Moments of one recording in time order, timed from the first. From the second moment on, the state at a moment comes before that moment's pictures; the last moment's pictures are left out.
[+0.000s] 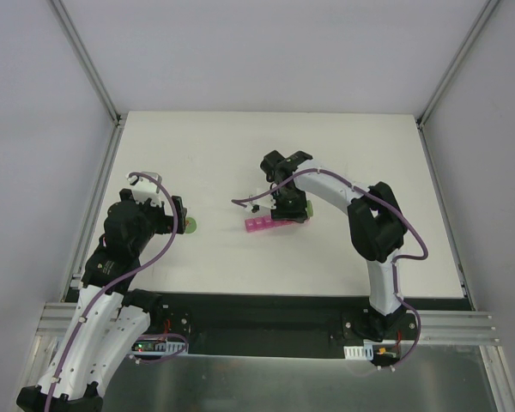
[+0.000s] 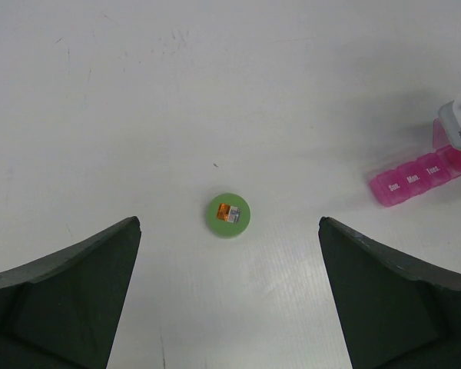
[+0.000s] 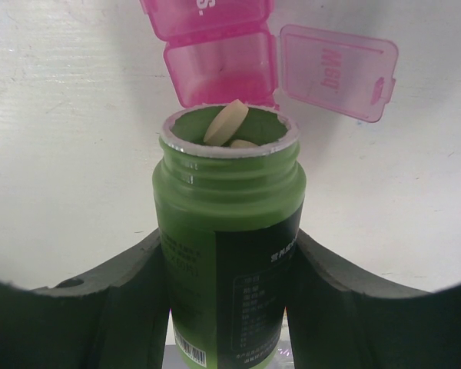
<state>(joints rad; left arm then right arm) -0.24 0.54 0.66 -0.49 -0.04 -0.07 0.71 2.04 1.64 -1.13 0.05 -0.96</state>
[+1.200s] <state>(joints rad) -0.24 0.53 0.66 -0.49 -0.04 -0.07 0.71 2.06 1.64 -1.13 0.08 -0.96</state>
